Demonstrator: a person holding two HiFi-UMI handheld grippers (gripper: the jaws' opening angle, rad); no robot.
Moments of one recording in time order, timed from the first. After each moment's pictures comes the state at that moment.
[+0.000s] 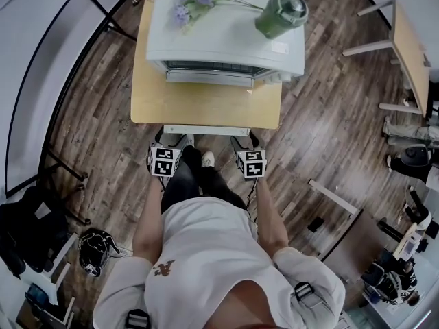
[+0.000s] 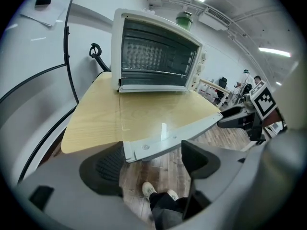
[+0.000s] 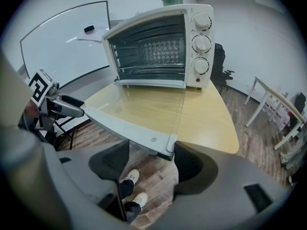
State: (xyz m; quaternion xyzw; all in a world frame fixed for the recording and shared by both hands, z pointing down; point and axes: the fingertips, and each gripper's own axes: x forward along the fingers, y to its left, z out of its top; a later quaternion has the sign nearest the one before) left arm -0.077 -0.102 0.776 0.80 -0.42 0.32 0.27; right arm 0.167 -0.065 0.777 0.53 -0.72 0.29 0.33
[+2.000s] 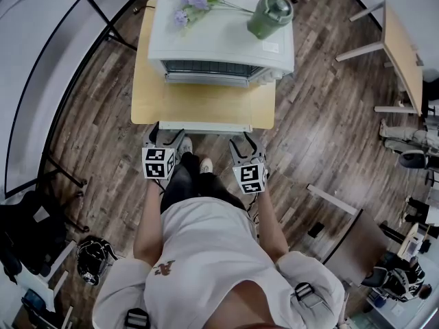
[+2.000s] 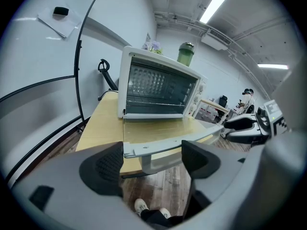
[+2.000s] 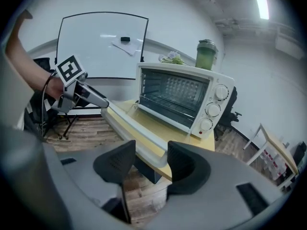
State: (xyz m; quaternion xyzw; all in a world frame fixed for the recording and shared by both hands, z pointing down) left arm -0.077 -0.121 0.686 0.82 -0.46 0.22 0.26; right arm 0.136 -0.056 0.663 0.51 -0.79 0.10 0.34
